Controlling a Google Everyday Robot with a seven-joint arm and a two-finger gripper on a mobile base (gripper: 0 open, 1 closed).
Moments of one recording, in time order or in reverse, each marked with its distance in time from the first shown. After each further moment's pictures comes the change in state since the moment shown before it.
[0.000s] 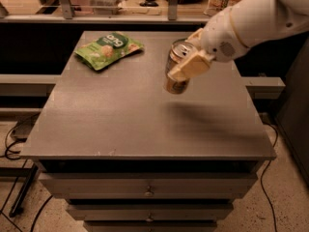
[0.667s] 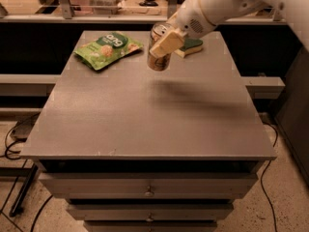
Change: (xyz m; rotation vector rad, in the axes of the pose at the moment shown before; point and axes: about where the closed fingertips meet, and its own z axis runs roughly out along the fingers) arm -0.035 -0.083 0.057 0.017 -0.034 0.005
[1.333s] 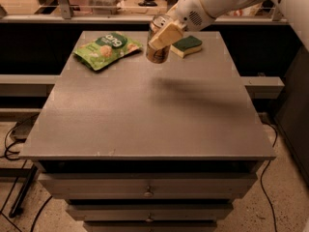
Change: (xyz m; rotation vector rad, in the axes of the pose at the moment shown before) arm -0.016 -0.012 -0.001 0.016 -0.025 -0.016
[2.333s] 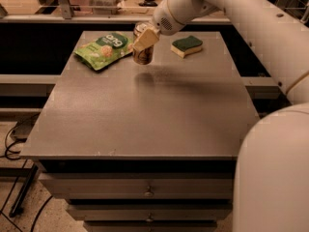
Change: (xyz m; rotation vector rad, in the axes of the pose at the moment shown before) arm 0.001 -0.040 0.089 0.016 0.045 0.096
